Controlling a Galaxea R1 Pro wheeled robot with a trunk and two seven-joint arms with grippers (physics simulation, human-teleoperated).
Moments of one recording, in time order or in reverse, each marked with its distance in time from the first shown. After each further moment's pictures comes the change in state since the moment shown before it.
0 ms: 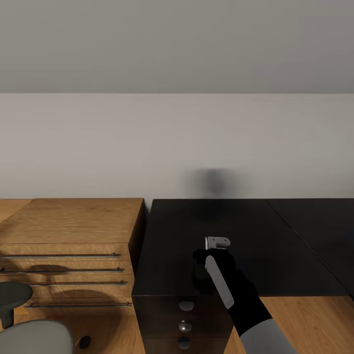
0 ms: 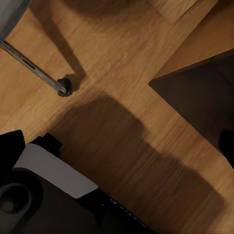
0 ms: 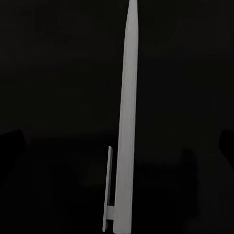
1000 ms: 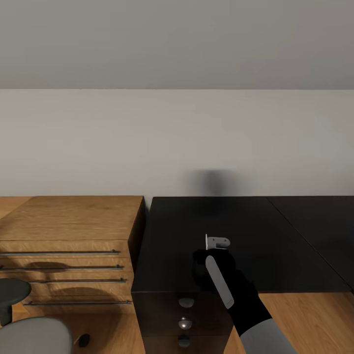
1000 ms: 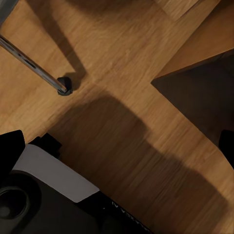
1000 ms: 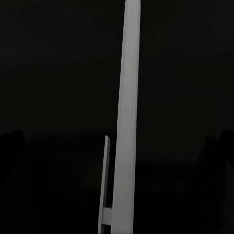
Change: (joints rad) left arm 0.000 0.001 0.002 0.000 0.004 0.000 0.001; right arm -0.001 0.000 0.000 0.003 0.000 0.002 0.000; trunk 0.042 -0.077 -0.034
